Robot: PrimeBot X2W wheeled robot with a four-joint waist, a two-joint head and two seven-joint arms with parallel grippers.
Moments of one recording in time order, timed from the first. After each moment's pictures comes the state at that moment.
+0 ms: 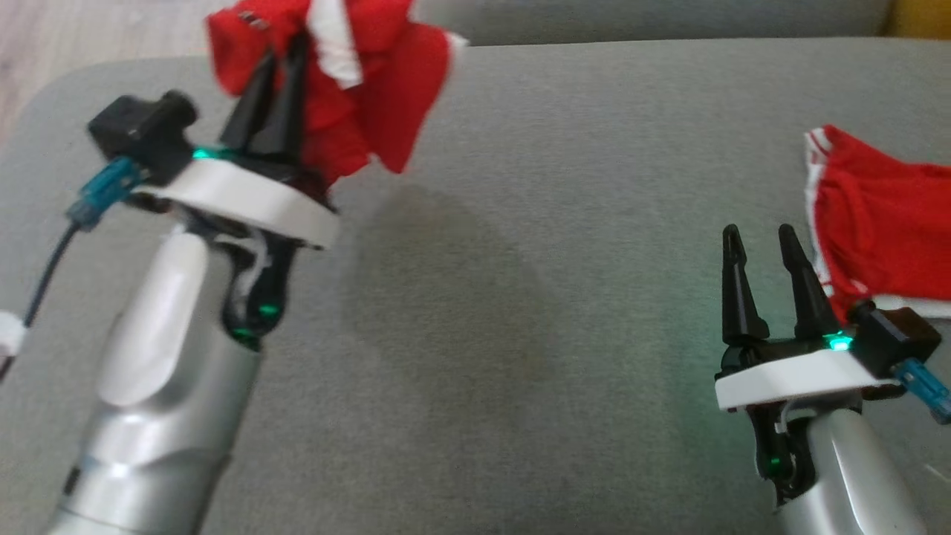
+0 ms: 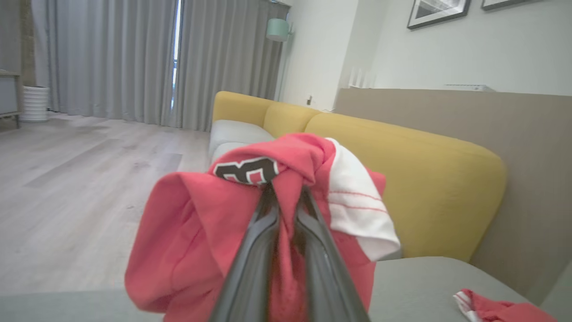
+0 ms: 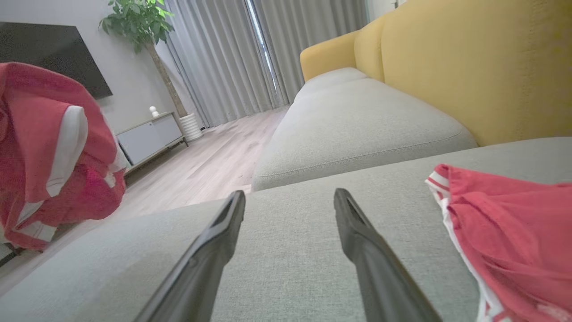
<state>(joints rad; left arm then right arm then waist) -0.65 0.22 -0.37 0.27 -0.60 -0.08 -0.01 -0.15 -0.05 0.06 0.22 0.31 0.13 -0.20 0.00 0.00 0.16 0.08</state>
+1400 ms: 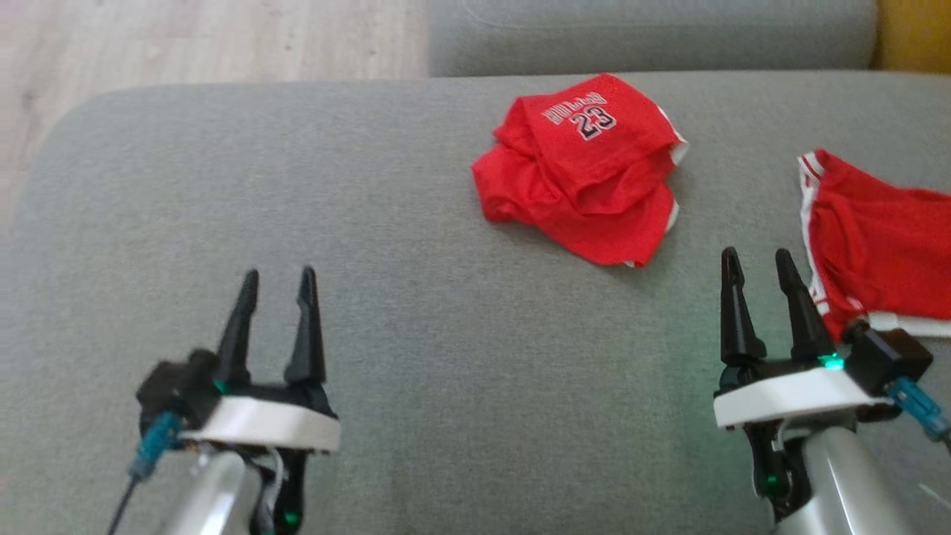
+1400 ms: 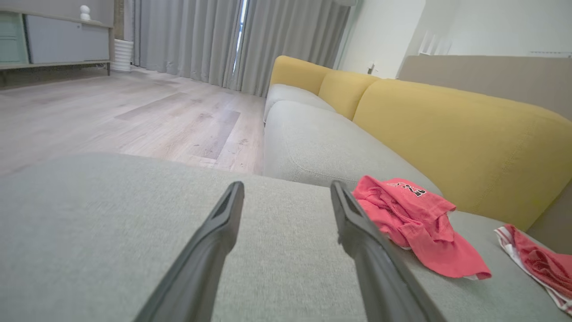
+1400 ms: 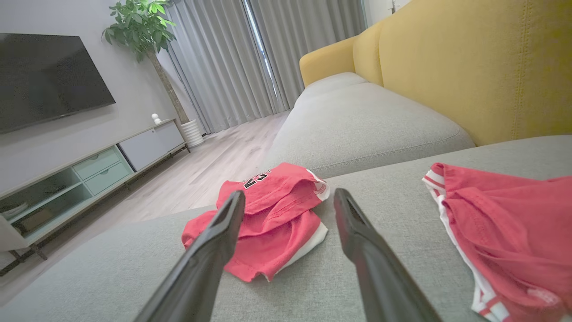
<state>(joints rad) -0.20 0.22 -0.38 0.23 -0.57 0.04 -0.24 -0.14 -0.05 0.06 0.28 0.33 0.13 -0.24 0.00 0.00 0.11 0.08</state>
